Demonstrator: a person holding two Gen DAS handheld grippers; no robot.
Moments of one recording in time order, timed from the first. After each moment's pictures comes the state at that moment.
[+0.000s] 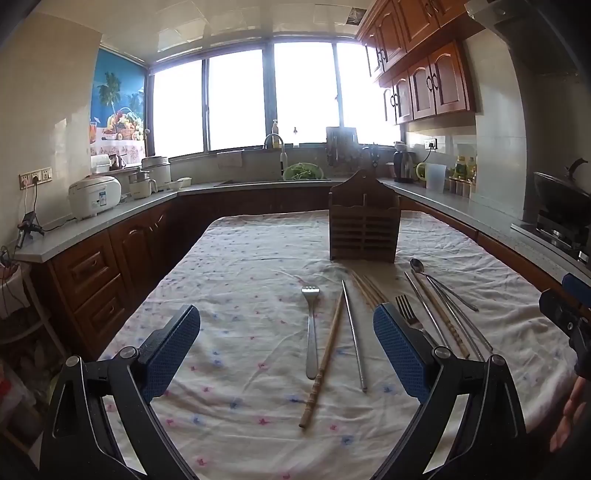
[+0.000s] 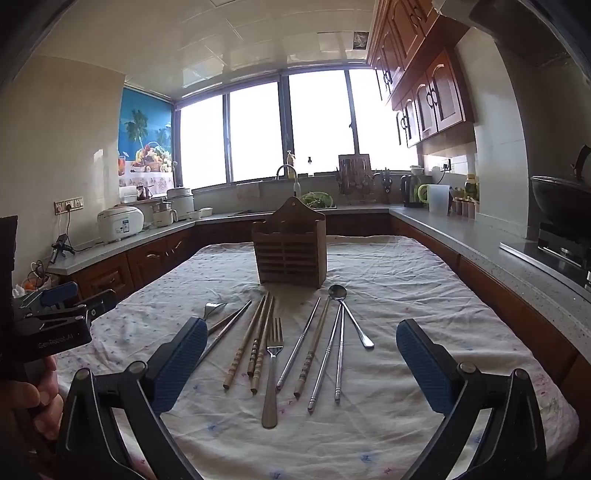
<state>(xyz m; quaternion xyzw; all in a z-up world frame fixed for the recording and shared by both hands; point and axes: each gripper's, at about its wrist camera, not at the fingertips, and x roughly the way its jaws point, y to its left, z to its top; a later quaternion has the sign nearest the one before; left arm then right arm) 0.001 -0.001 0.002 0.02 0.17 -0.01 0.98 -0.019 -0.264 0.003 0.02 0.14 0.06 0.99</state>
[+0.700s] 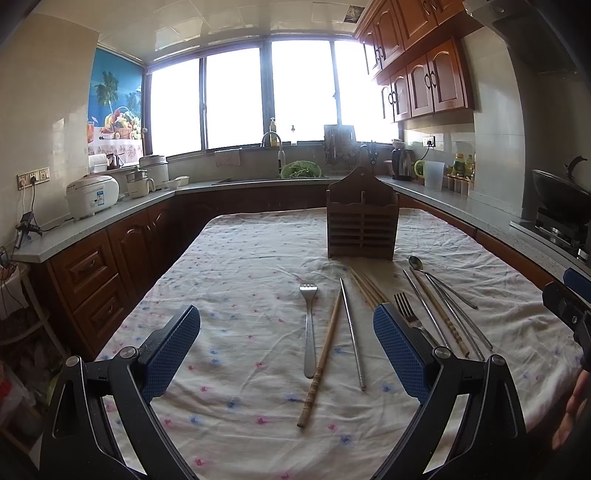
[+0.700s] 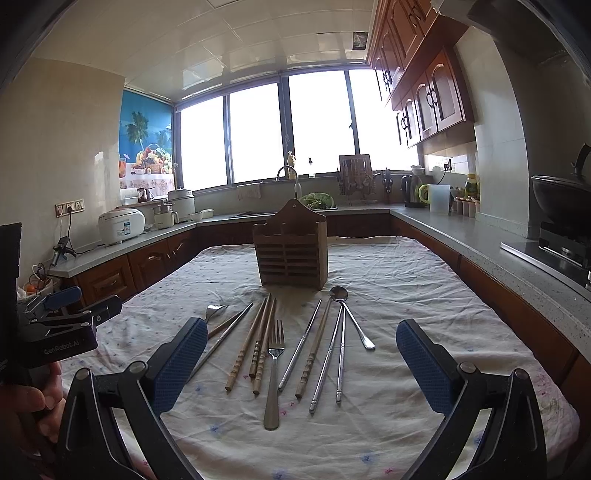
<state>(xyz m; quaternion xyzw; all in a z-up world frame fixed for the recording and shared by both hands) 0.001 -0.001 -0.001 0.02 0.18 -0.01 0.98 -0.015 -0.261 0.000 0.02 0.13 0.06 0.99</state>
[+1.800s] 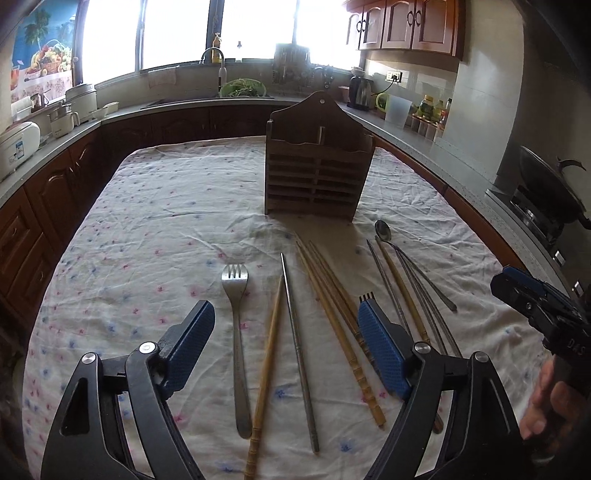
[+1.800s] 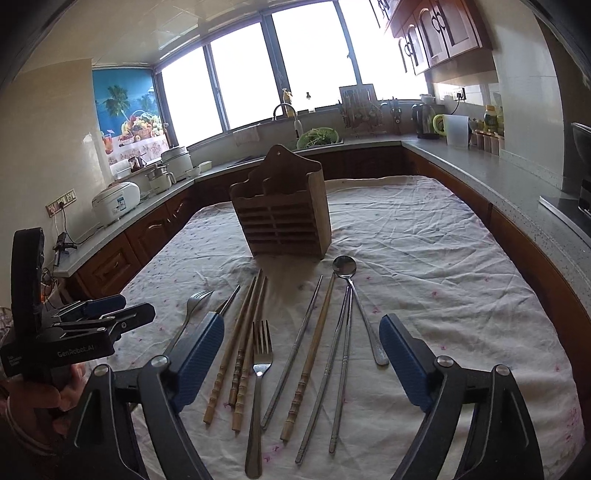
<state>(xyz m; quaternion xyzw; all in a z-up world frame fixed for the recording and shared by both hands) 0.156 -0.036 0.001 0.00 0.36 -0.13 0.92 0.111 -0.295 0.006 0.06 0.29 0.09 0.95</state>
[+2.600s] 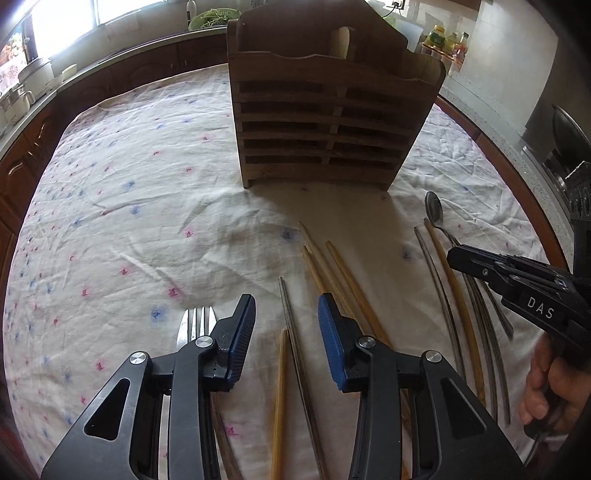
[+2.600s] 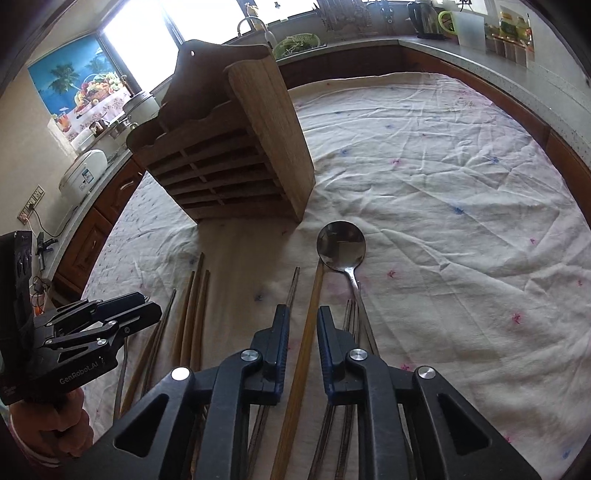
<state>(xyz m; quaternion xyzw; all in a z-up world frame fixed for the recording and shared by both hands) 0.293 -0.076 -0.057 0.05 0.49 -0.15 0.85 0.274 -0.303 -0.065 0.11 0.47 0.09 0.87</state>
